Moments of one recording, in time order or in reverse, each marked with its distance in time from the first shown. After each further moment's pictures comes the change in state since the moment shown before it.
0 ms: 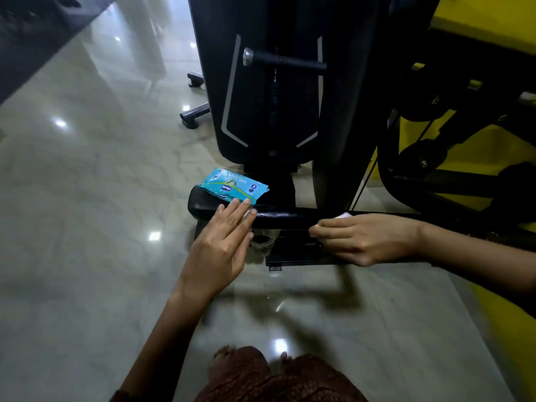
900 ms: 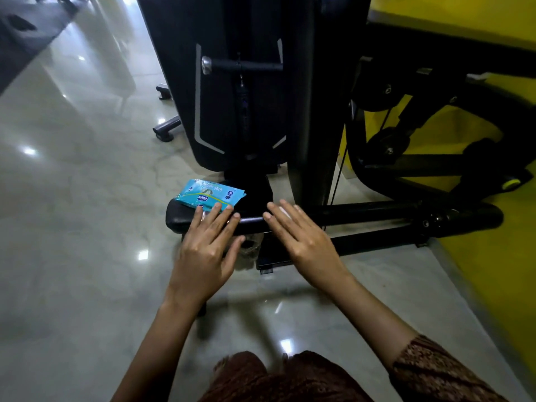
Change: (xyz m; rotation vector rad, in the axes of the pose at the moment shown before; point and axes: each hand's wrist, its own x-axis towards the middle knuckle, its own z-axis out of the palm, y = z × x) left_hand 0.016 0.011 0.018 0.077 0.014 0.090; right_hand 0.051 -0.071 0.039 0.212 0.245 1.086
